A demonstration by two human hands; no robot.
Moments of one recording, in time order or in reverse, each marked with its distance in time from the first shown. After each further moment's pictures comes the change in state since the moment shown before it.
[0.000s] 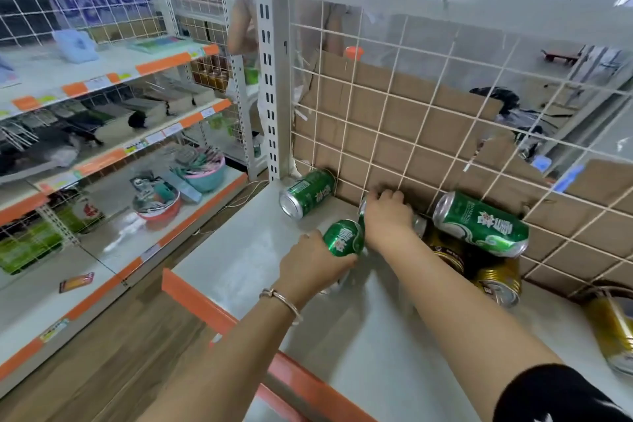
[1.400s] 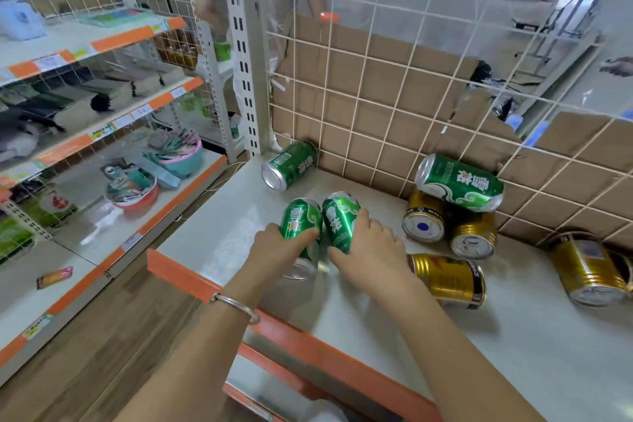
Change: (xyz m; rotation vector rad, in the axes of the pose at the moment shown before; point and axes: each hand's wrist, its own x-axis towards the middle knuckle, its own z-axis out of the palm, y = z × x) left_hand -0.024 -0.039 -0.010 -0.450 -0.097 -0.175; right_hand -0.105 -0.005 0.030 0.412 -0.042 0.043
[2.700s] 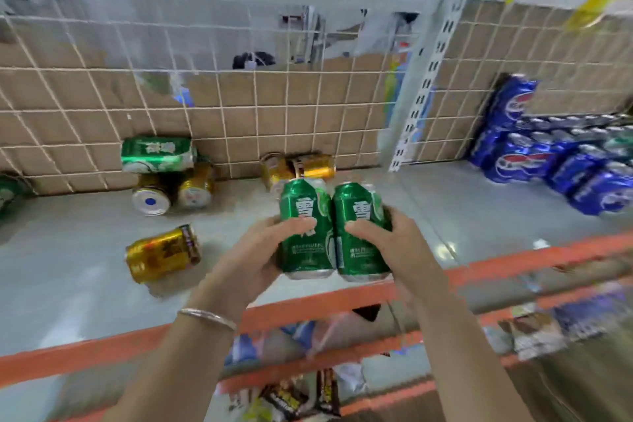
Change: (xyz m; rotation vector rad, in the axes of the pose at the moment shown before) left_hand -0.254 0.115 0.230 -0.504 -1.010 0.166; right_hand -0.290 0.280 -0.092 1.333 0.502 0.470
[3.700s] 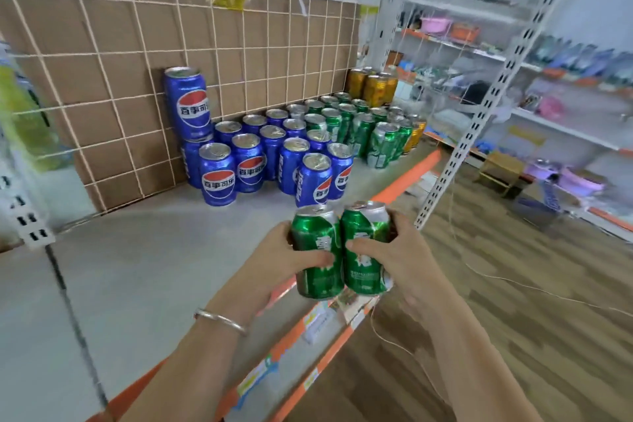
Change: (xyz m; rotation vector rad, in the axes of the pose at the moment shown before) left_hand 0.219 -0.159 0.447 0.439 -0.549 0.007; right_hand 0.018 0.050 -0.477 -0.095 0.652 0.039
